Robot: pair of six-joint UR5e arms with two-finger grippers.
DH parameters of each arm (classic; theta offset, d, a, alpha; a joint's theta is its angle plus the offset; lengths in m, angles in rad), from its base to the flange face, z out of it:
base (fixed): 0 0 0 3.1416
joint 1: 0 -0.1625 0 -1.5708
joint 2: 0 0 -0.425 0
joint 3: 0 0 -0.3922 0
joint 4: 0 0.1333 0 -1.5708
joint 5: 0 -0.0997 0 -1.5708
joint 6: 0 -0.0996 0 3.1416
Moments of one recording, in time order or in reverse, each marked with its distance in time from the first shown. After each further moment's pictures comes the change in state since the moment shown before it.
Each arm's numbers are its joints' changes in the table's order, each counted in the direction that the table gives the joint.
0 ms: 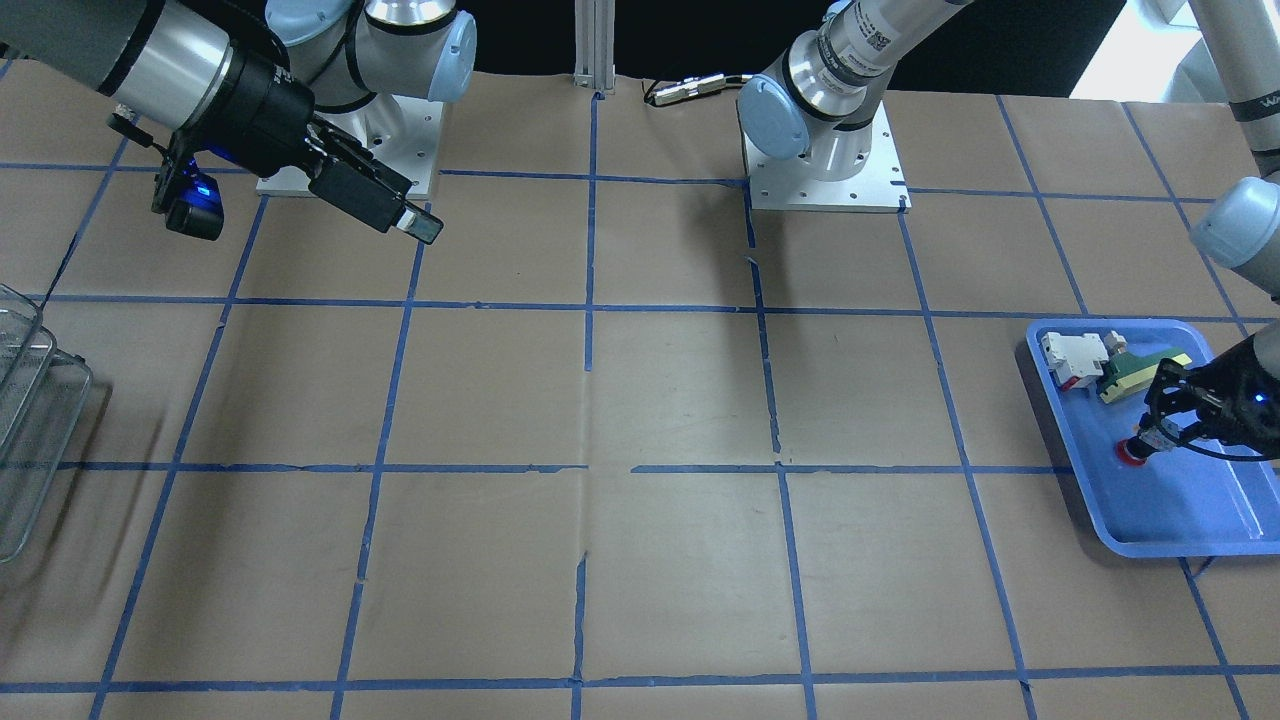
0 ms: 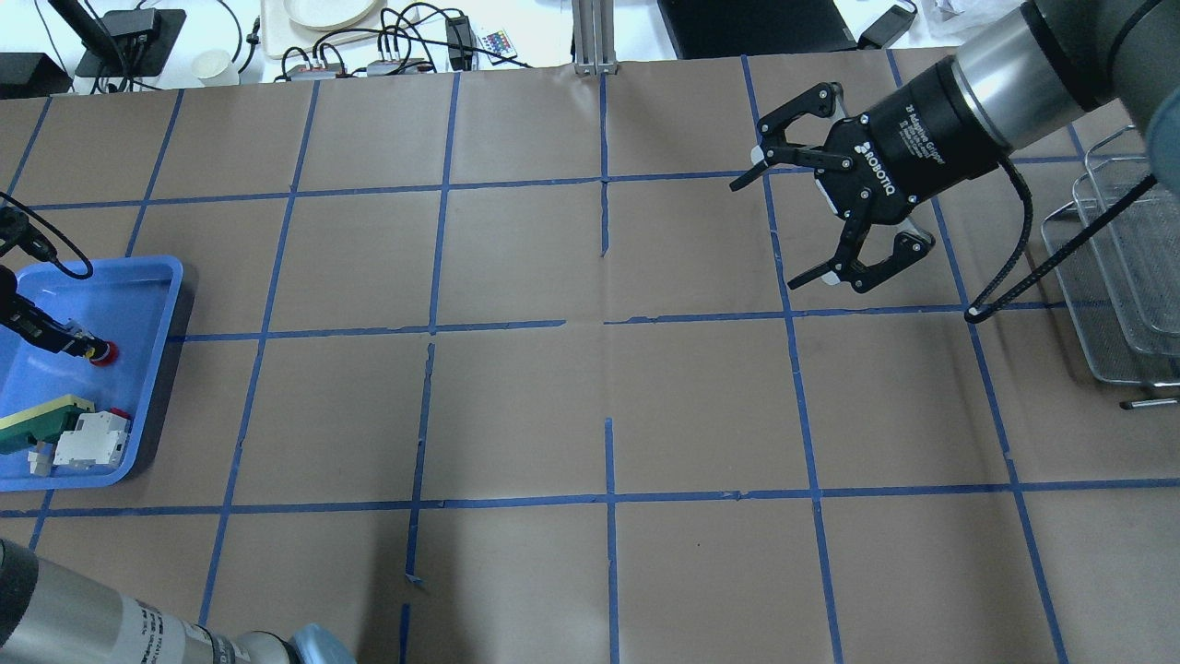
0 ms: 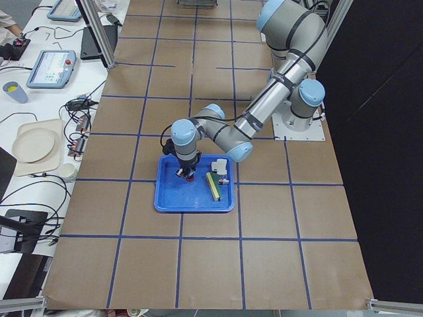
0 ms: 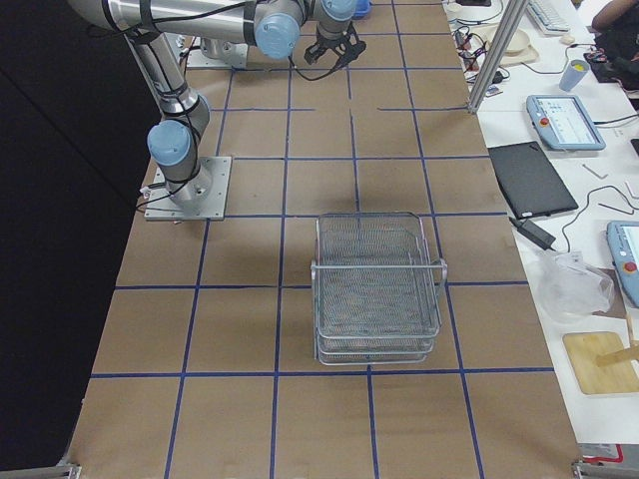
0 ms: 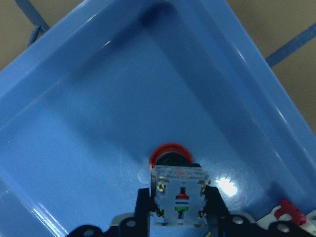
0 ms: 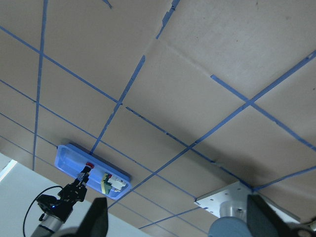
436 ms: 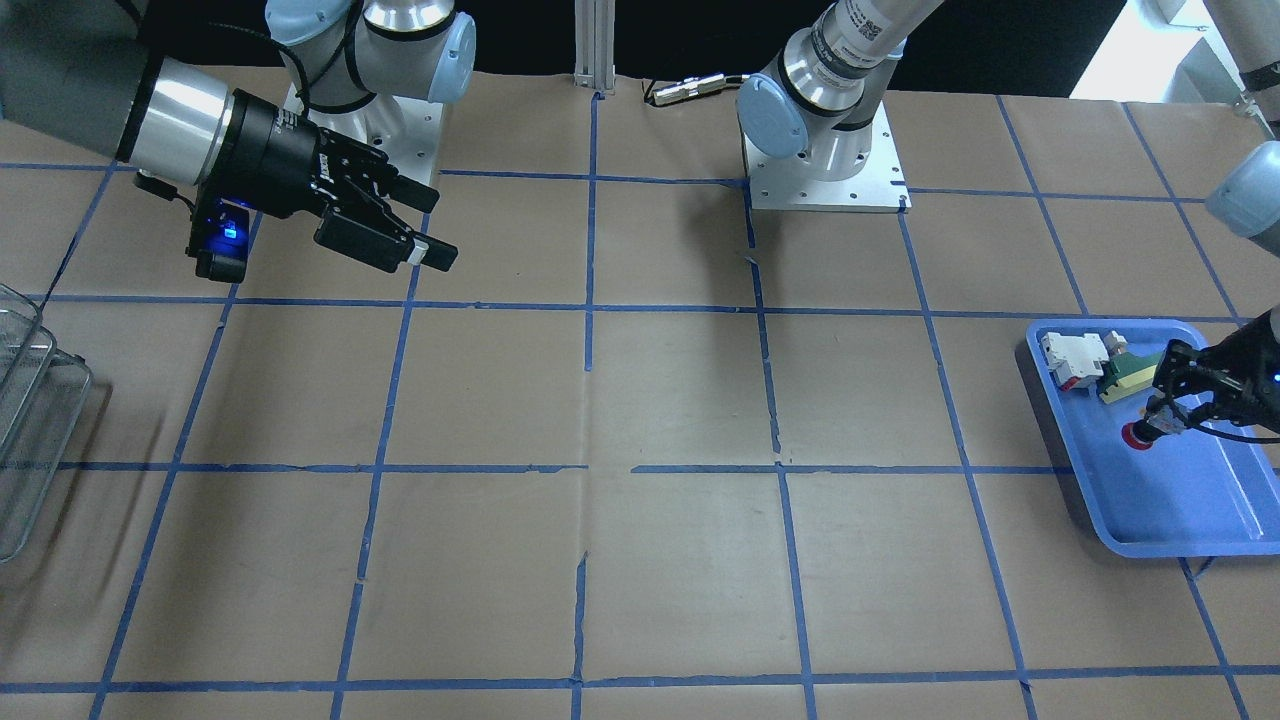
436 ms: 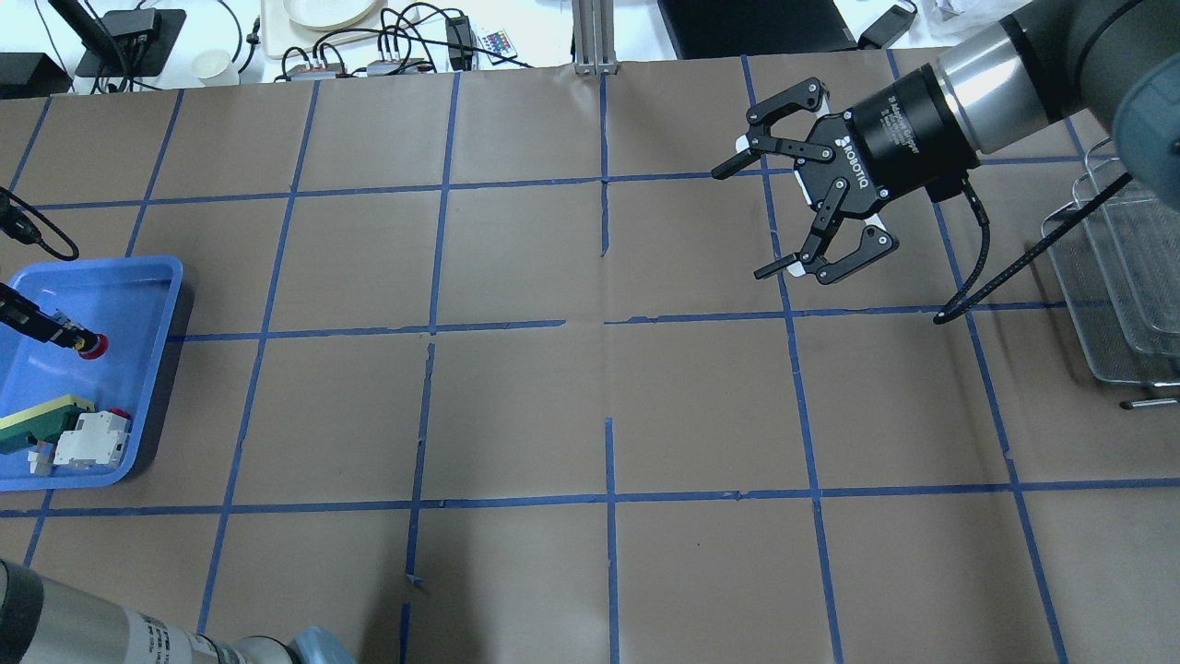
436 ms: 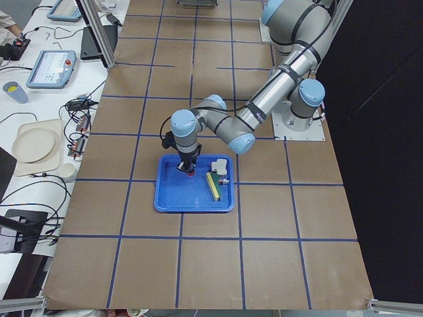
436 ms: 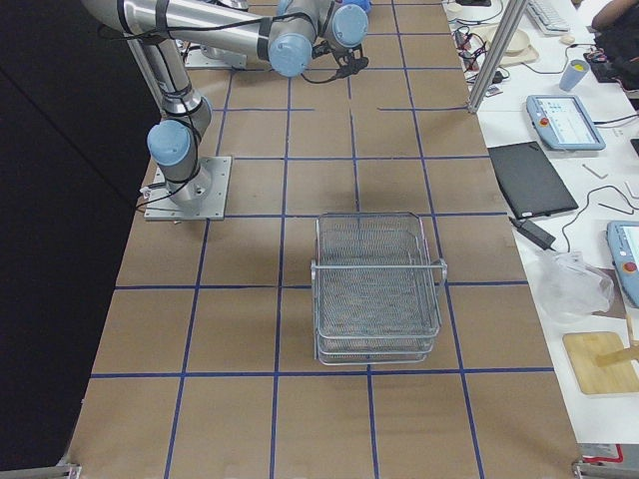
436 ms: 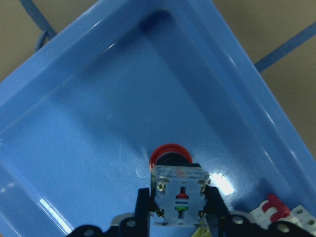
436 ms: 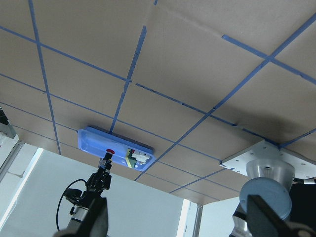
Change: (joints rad) left arm 0.031 0.106 0.011 -0.155 0.014 0.138; right arm 0.009 0.068 0.001 0.066 -0.145 -0.060
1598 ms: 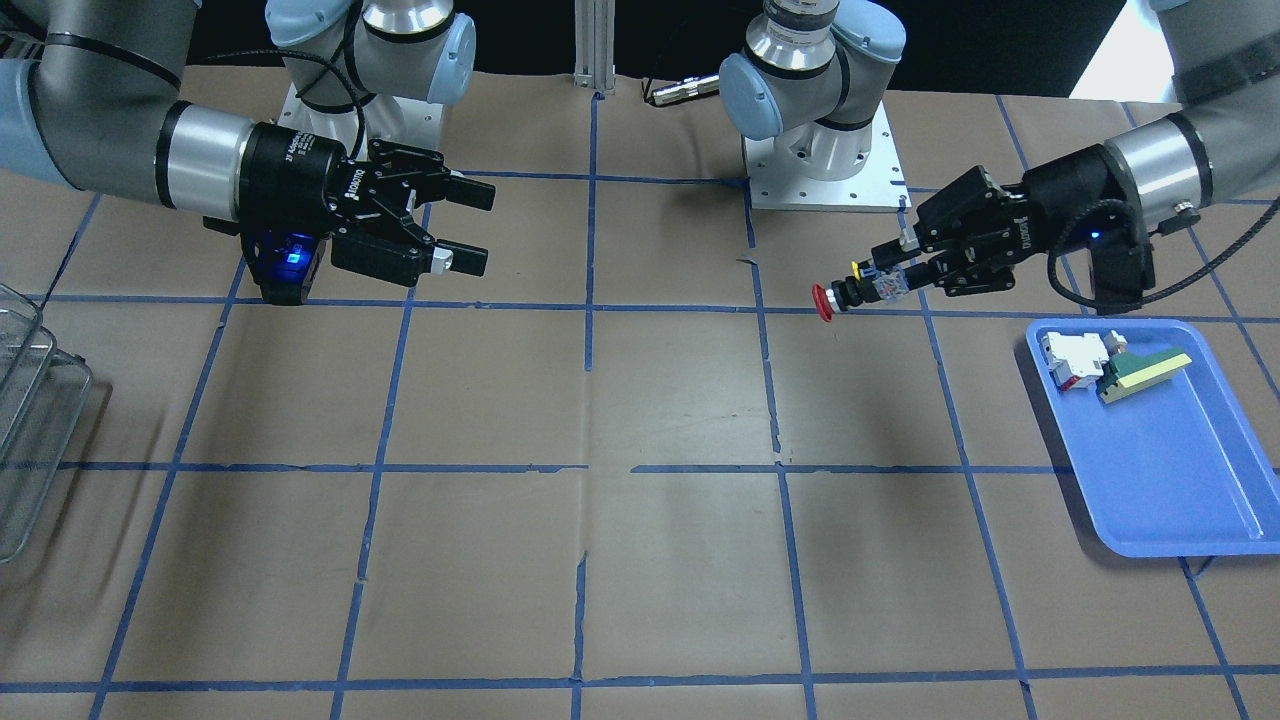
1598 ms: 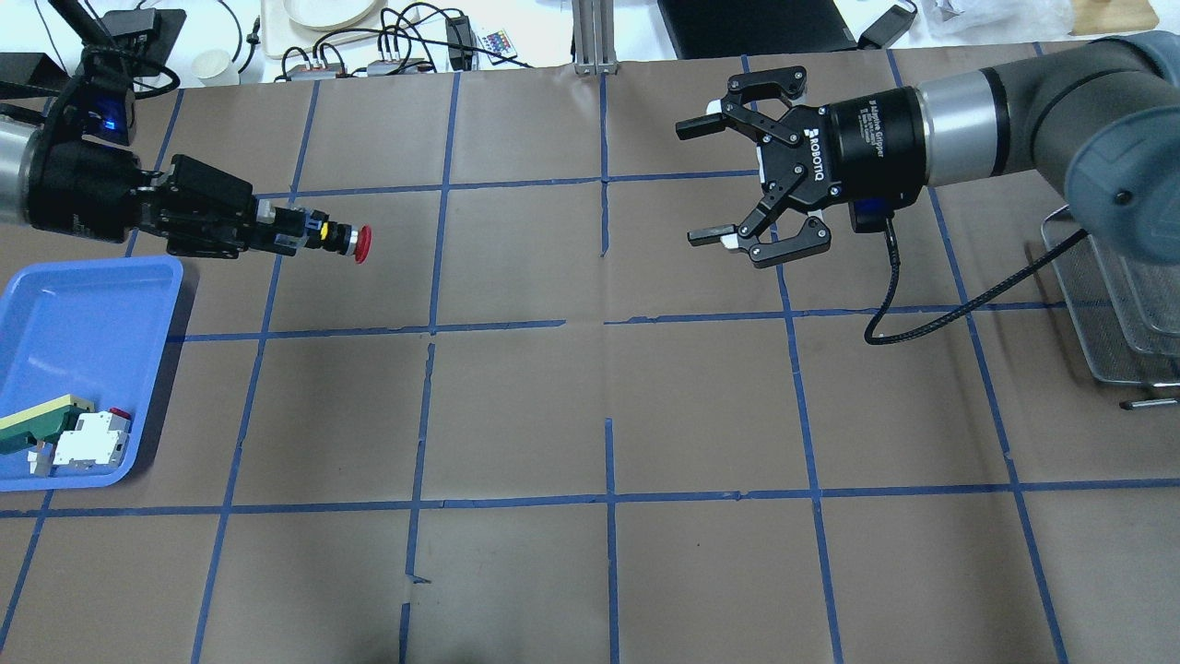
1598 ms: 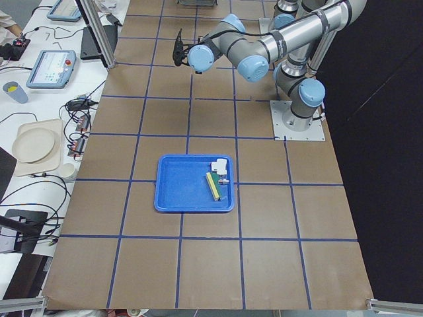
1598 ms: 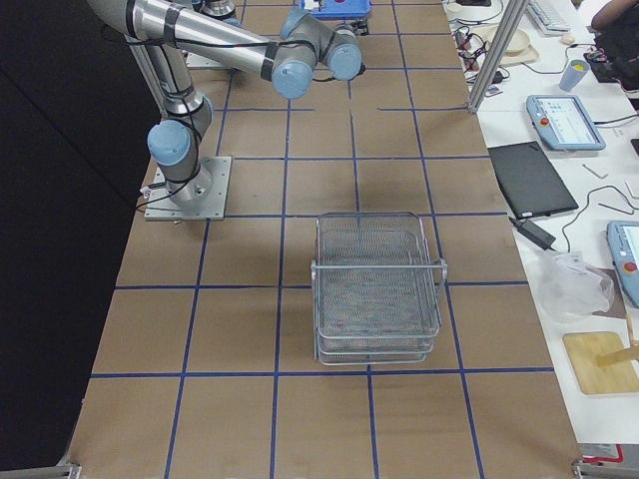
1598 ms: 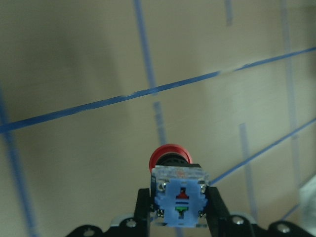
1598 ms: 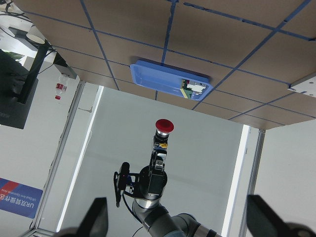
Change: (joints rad) left arm 0.242 0.330 -0.060 -0.826 0.929 0.442; right arm 0.015 0.008 0.109 0.022 -0.376 0.003
